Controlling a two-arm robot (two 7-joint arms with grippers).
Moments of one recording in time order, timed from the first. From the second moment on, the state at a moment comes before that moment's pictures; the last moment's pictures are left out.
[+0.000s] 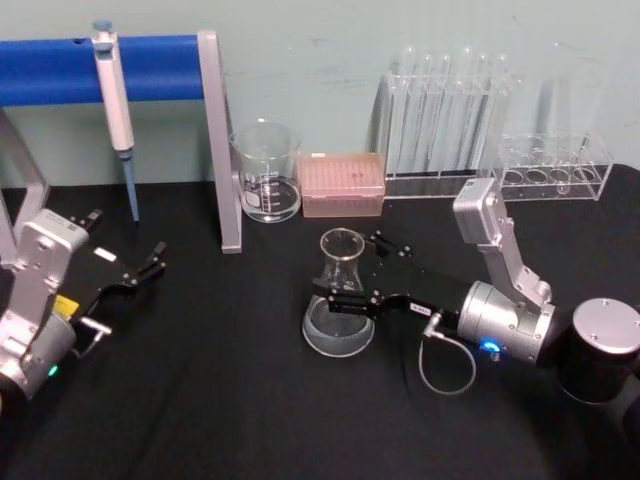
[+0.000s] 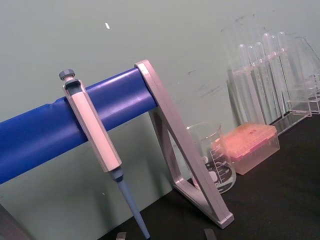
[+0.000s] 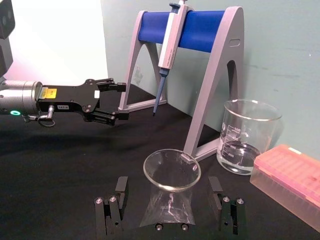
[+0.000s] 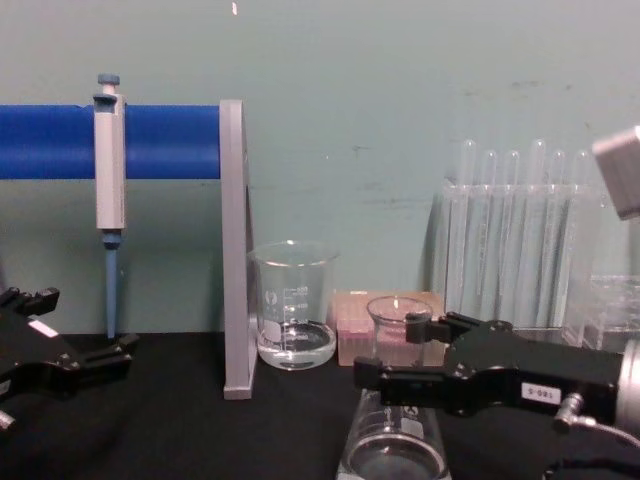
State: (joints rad) left arm -0.20 0.60 0.45 -1.41 -0.25 -0.12 0.03; right arm 0.41 0.39 -0.53 -1.23 0.43 -0.10 0.66
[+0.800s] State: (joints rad) left arm -0.20 0.60 0.45 -1.41 -0.25 -0.12 0.03; right arm 0.43 0.36 -0.54 -1.20 0.40 -0.11 0.64
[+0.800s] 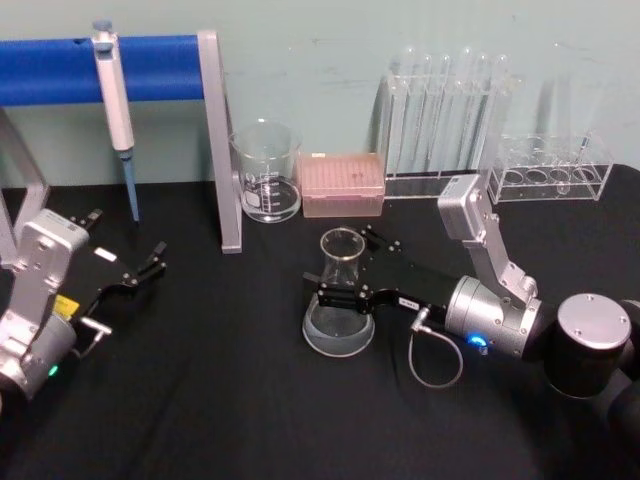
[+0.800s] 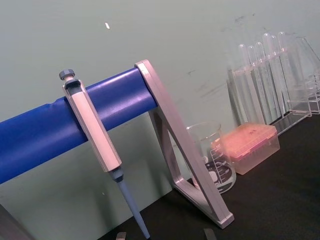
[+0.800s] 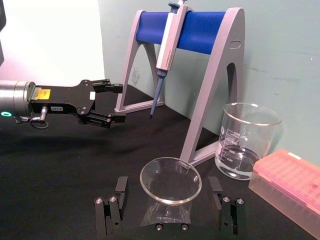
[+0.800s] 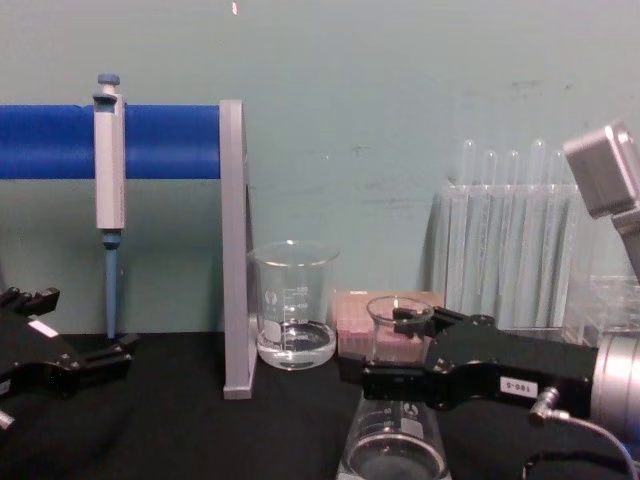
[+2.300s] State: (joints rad) left arm -0.20 0.60 0.45 -1.41 -0.25 -0.12 0.03; right arm 0.41 0.37 -0.52 -1.25 0.43 -0.10 0.64
